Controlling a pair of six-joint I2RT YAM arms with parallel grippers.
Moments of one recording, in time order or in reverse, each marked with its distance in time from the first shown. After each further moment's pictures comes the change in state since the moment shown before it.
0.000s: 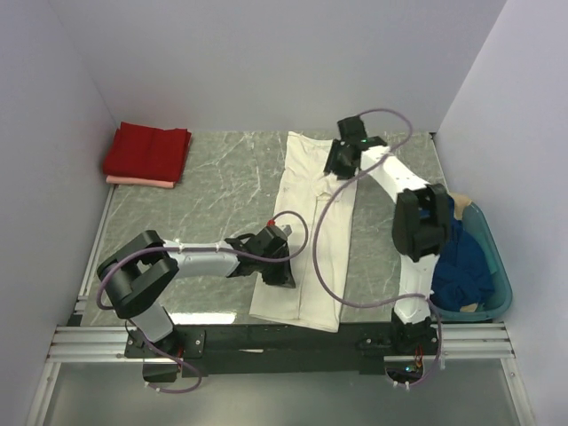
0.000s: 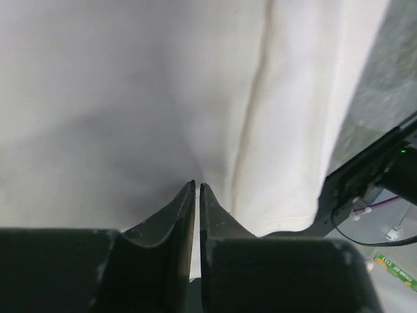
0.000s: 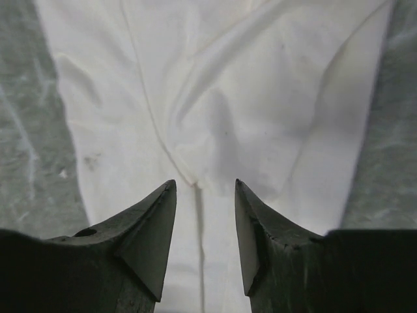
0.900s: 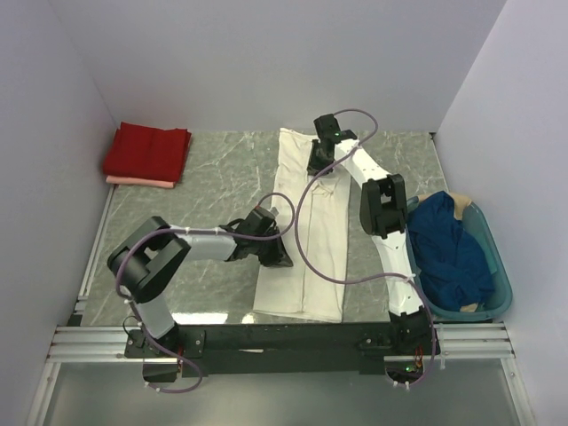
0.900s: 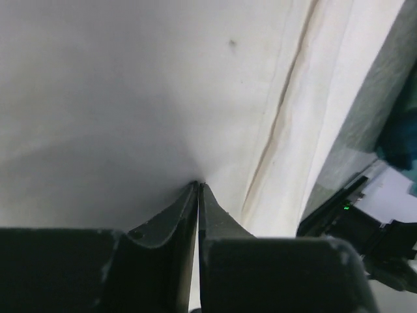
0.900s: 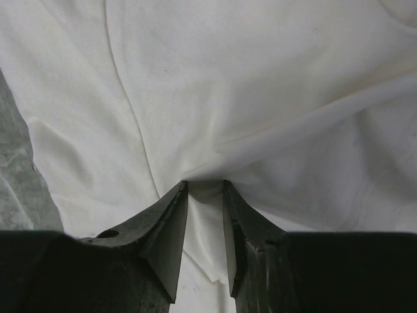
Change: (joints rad) left arm 0.173 0.090 0.002 0.135 0.064 -0.055; right arm 0.055 0.538 0.576 -0.149 -0.043 -0.018
